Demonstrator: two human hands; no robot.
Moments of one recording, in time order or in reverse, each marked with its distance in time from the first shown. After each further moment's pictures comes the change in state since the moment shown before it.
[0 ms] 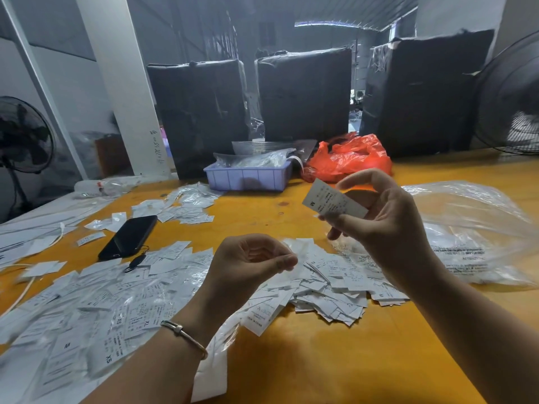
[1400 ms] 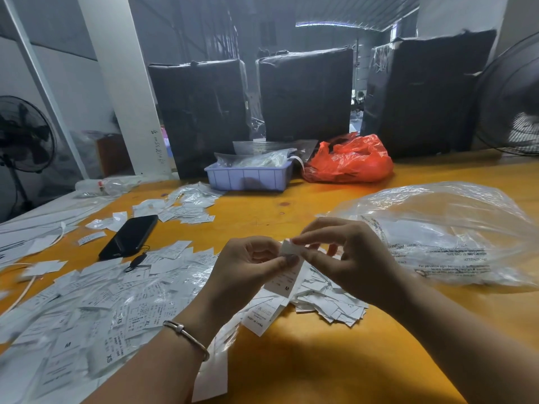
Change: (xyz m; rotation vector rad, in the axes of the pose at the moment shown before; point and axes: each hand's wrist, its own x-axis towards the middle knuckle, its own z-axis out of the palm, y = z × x) left_hand 0.002 -0.004 0.001 -0.021 -0.011 -0.094; right_hand -0.012 0.013 0.019 -0.452 -0.302 -0.109
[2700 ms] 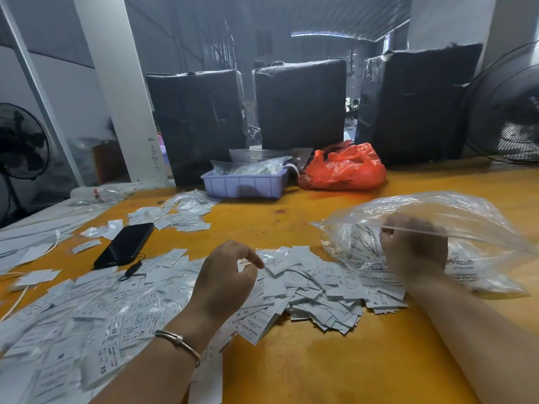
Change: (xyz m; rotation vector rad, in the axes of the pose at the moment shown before) left_hand 0.007 -0.020 -0.008 0.575 0.219 -0.088; right_hand -0.001 0.090 -0.039 -0.814 0.377 0.586
